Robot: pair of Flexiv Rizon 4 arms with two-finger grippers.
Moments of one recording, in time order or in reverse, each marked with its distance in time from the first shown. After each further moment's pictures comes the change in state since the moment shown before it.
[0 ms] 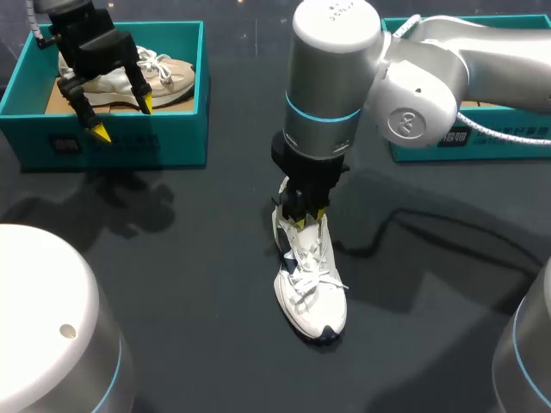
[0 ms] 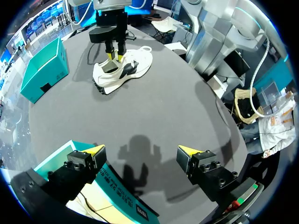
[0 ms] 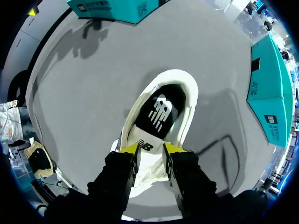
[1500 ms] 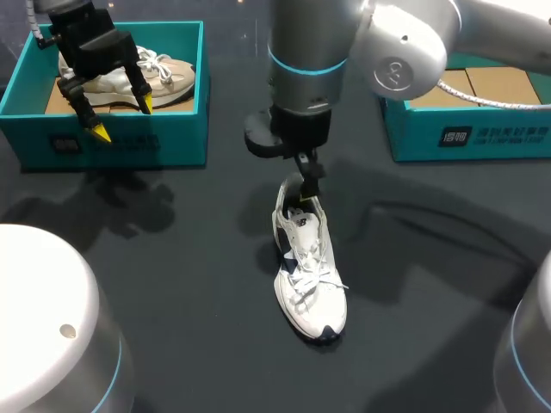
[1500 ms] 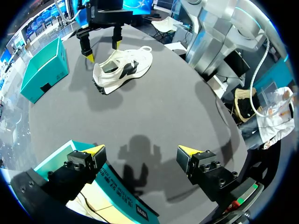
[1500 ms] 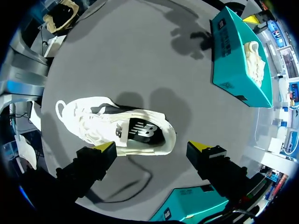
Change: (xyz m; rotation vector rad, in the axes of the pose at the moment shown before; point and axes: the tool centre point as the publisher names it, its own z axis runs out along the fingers) left arm 0.000 0.000 0.000 0.000 0.000 0.000; right arm -0.024 0.058 -0.047 -0.009 -0.082 -1.262
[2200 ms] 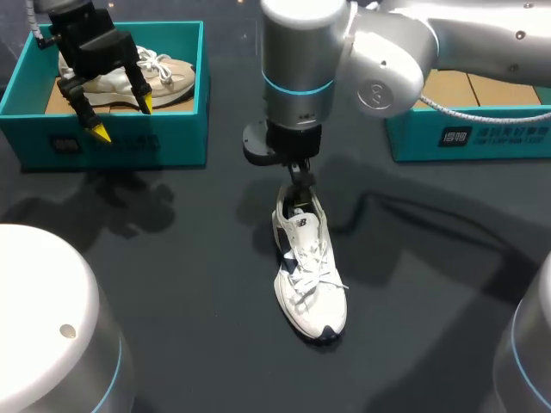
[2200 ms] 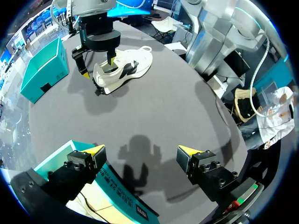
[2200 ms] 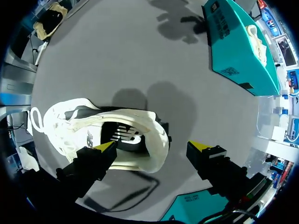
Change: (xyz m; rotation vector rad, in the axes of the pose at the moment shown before) left arm 0.000 0.000 0.000 0.000 0.000 0.000; right arm -0.021 -0.008 0.055 0.013 0.000 0.106
